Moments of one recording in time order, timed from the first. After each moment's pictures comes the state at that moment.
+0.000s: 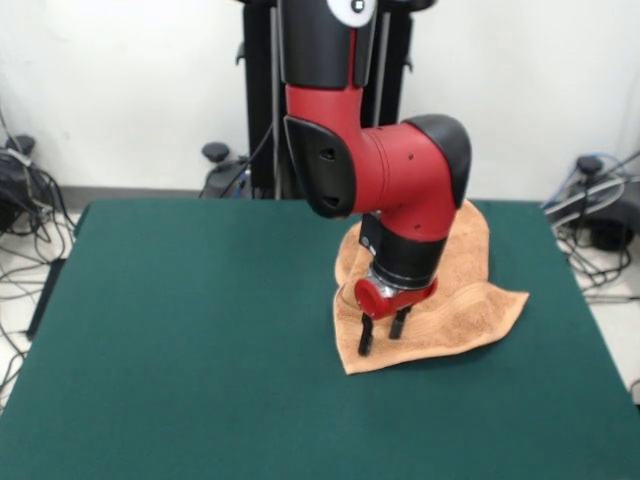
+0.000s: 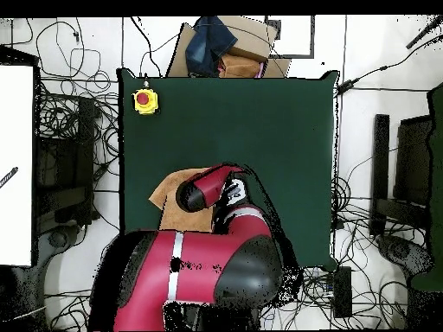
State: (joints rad) arm -0.11 -0.13 0.06 1.37 -0.65 0.24 1.57
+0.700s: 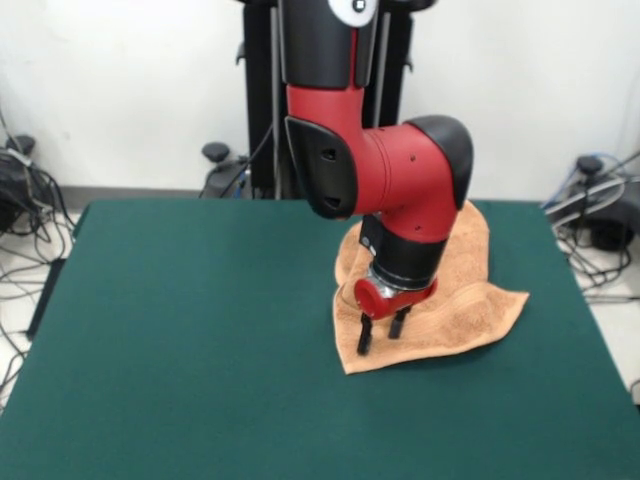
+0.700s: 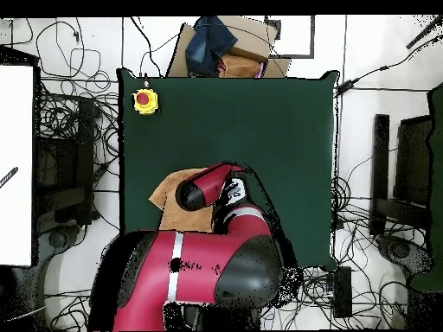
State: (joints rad) arm -0.11 -0.13 0.06 1.36 -0.65 0.26 1.57
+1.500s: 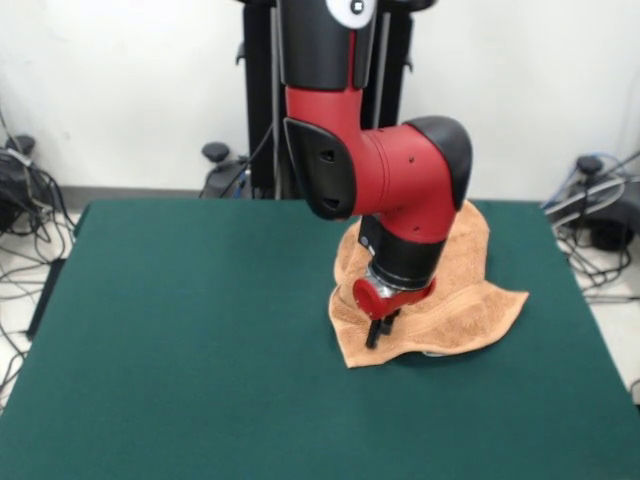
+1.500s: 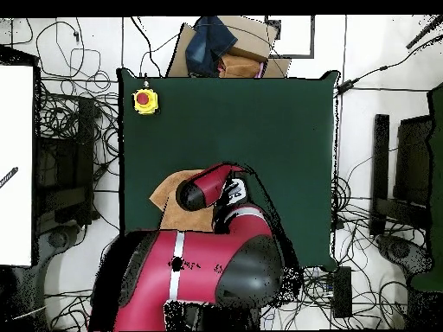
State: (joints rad) arm -0.11 -0.13 0.06 1.36 -0.65 0.27 1.57
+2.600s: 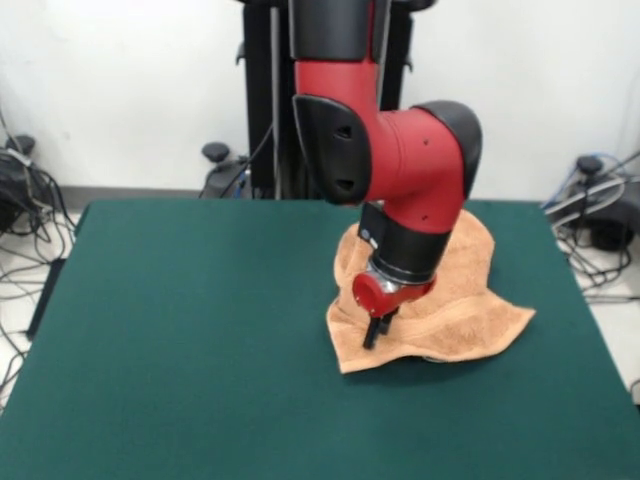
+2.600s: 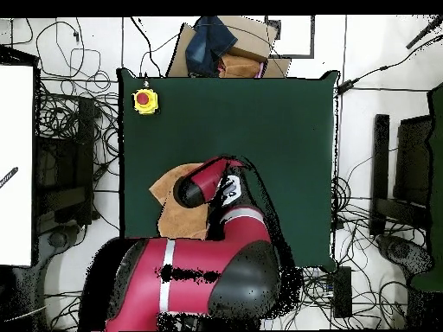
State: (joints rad) arm -0.10 -0.19 0.06 1.36 -0.71 0.30 1.57
